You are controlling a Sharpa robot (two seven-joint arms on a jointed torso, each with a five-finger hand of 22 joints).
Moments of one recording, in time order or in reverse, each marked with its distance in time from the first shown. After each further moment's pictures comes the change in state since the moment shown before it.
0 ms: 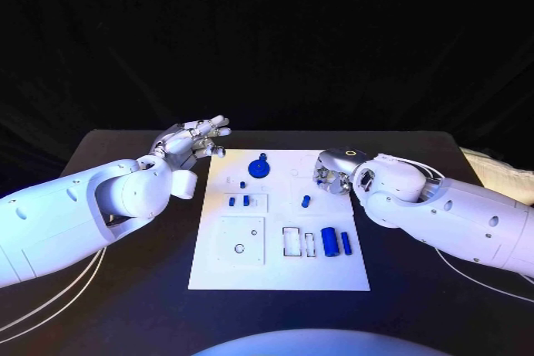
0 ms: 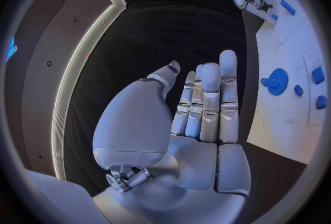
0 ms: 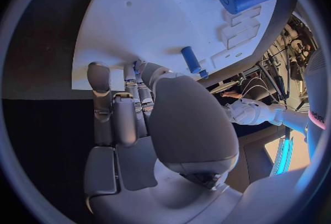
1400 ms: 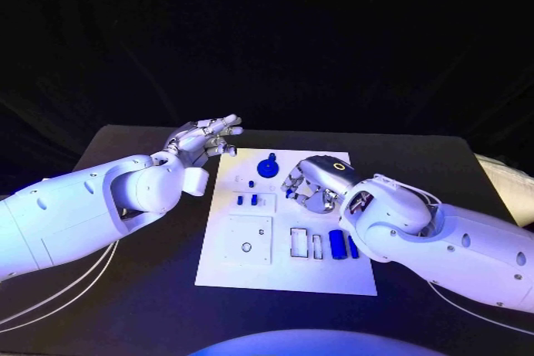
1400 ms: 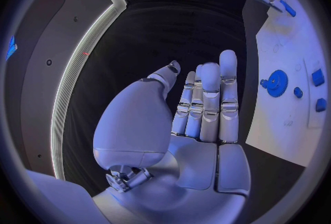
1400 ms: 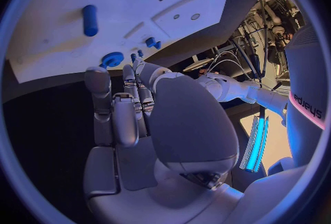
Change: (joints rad) left arm 0.000 0.007 0.000 -0.004 0.001 0.005 -0.005; left_hand 0.004 0.004 -0.011 0.000 0.000 -0.004 0.004 0.000 0.000 0.000 0.000 0.000 0.001 -0.004 -0.003 0.000 -0.004 0.000 0.000 0.000 -0.003 -0.002; right arm -0.068 -0.001 0.008 0.268 0.050 -0.193 0.015; right_hand -0.003 0.007 0.048 -0.048 -0.003 0.023 -0.002 0.002 0.006 0.023 0.000 -0.009 -0.011 0.000 0.000 0.004 -0.001 0.000 0.027 -0.002 0.042 0.054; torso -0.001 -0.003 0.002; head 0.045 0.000
